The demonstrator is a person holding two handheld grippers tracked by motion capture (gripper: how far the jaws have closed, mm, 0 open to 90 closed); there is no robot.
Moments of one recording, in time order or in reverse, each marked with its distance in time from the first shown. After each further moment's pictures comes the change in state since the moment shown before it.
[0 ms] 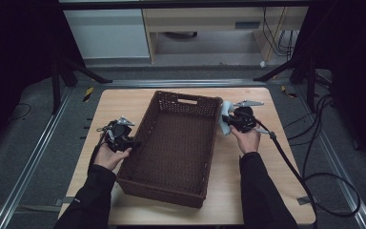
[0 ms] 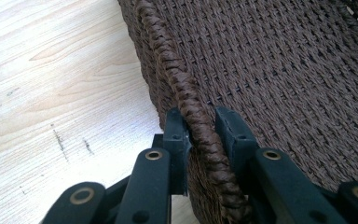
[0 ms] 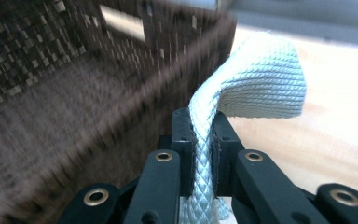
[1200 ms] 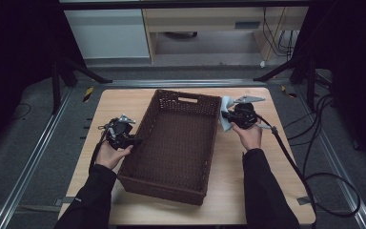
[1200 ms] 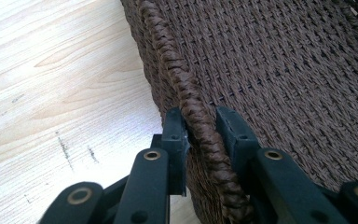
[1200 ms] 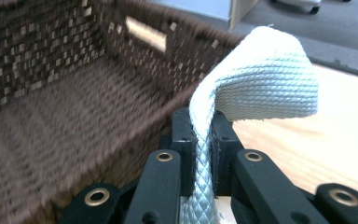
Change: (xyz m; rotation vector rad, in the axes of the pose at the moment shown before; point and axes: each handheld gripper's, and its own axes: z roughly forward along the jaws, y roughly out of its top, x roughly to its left) left arm 0.003 0.006 0.005 -0.004 0.013 -0.006; right arm -0.002 0.011 -0.004 -0.014 0.050 -0.086
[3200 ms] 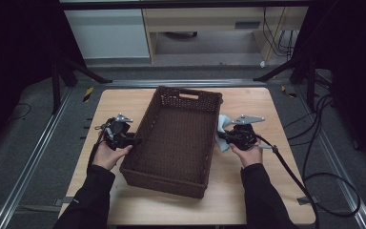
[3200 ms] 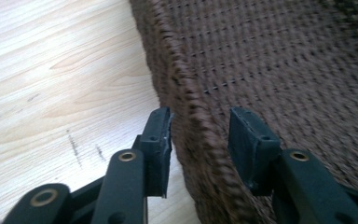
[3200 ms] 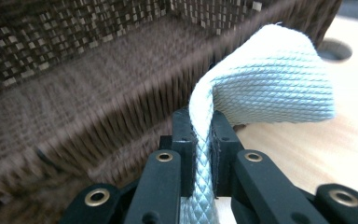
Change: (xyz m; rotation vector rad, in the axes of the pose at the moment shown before) left arm -0.002 -0.002 -0.012 -0.039 0.018 -0.016; right arm 0.037 -0.046 -0.025 0.029 0.111 -0.012
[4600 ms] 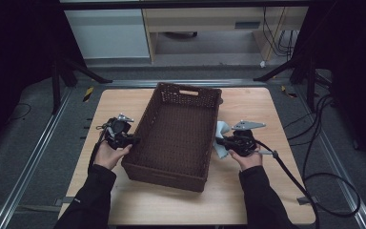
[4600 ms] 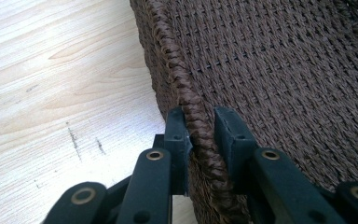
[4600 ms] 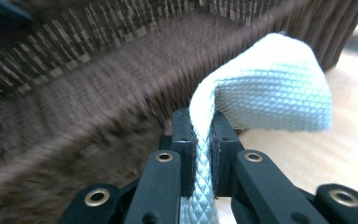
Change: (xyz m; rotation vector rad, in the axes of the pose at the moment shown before) left arm 0.001 0.003 0.007 0.041 0.016 -0.034; right arm 0.016 -0.007 -0.012 -0.013 0.055 0.019
